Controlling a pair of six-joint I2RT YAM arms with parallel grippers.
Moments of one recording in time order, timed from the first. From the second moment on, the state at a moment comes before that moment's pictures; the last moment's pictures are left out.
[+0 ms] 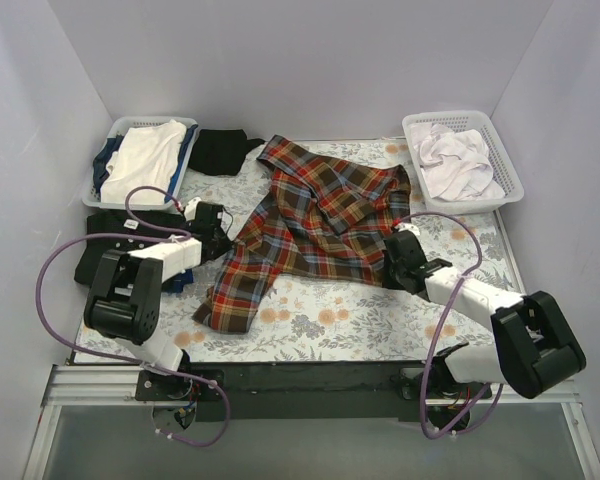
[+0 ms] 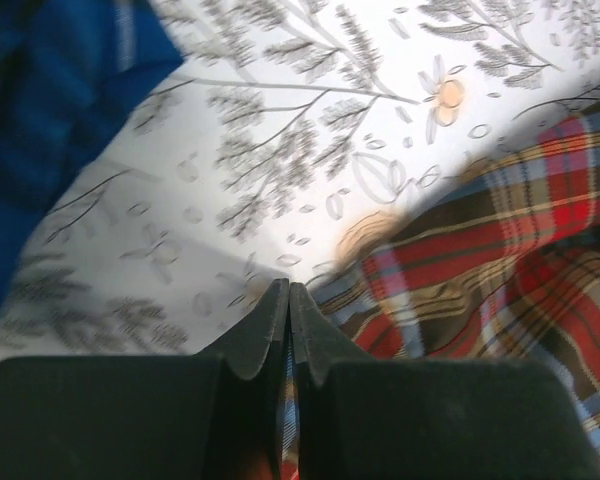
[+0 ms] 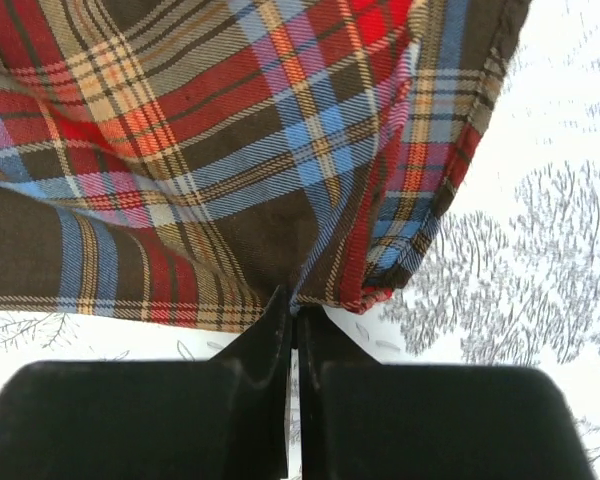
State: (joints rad) left arm -0.24 1.63 0.81 -0.07 -0.22 -0.74; right arm 0.49 1.32 0.57 -0.23 0.20 0.45
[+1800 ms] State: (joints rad) left arm -0.29 1.66 0.95 -0.07 -0.09 -0.72; right arm 0.35 2.00 1.37 -0.11 -0.06 0.78
